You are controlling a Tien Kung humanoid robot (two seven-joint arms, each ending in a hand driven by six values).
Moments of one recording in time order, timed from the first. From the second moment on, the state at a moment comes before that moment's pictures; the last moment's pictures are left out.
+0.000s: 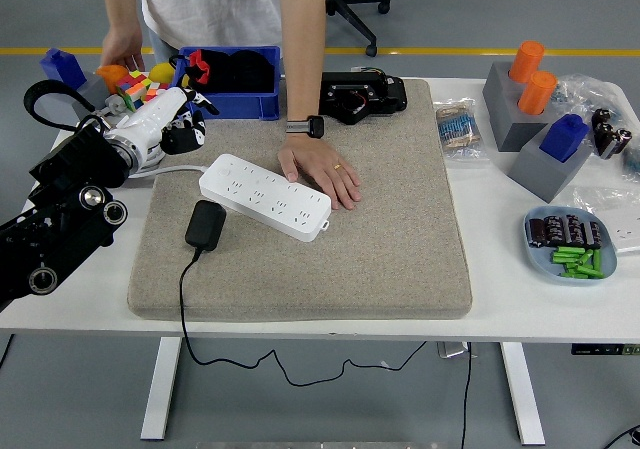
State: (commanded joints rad) left arm -0.63 0.36 -0.89 -1.20 1.61 0.11 0.36; right arm 0.16 -0.20 1.56 0.18 -1.27 -0.06 -0.13
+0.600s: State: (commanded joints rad) left arm -0.35 0.33 -0.91 -1.35 1.84 0.28 0.50; right arm 0.16 -0.20 1.55 0.18 -1.26 -0.05 -0.12
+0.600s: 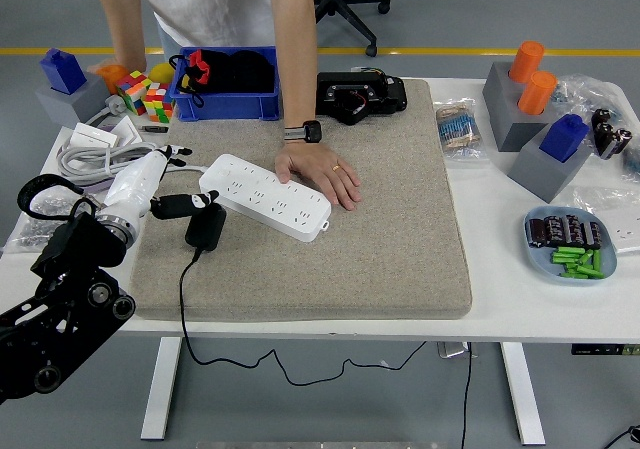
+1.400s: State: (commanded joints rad) left arm -0.26 0.26 -0.87 -1.37 1.98 0.32 0.65; right arm 0.17 -0.20 1.53 0.18 -1.26 -0.06 -0.11
